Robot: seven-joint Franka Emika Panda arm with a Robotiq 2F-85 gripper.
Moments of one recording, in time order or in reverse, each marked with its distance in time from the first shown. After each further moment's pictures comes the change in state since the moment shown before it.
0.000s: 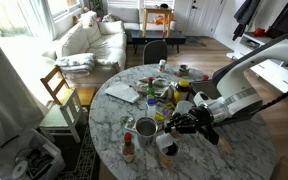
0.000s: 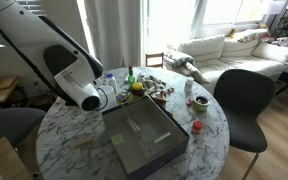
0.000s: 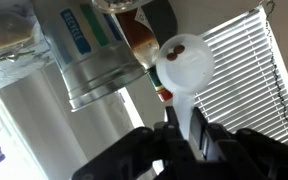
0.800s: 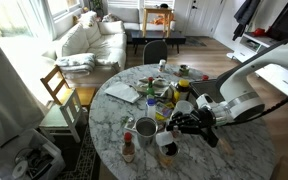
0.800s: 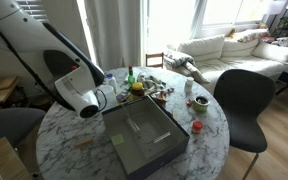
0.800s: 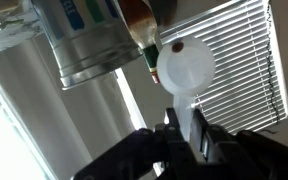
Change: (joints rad) arm -0.004 0.027 -0.029 -0.028 0.064 -0.141 -0.139
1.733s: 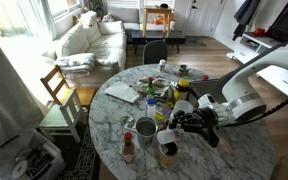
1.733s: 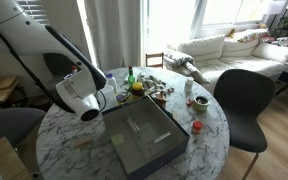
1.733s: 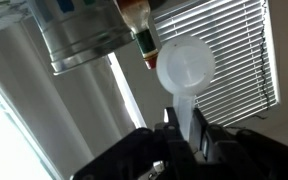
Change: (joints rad) arm -0.010 0.014 -0.020 -0.008 0.000 -0.091 -0.027
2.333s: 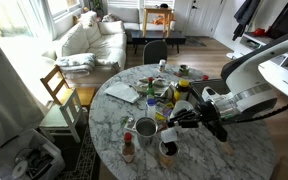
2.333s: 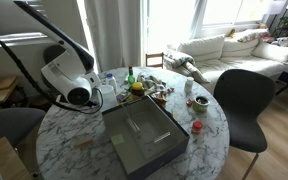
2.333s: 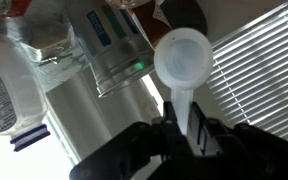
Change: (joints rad) arm 0.075 -0.193 0.024 -0.045 0.000 0.455 0.320
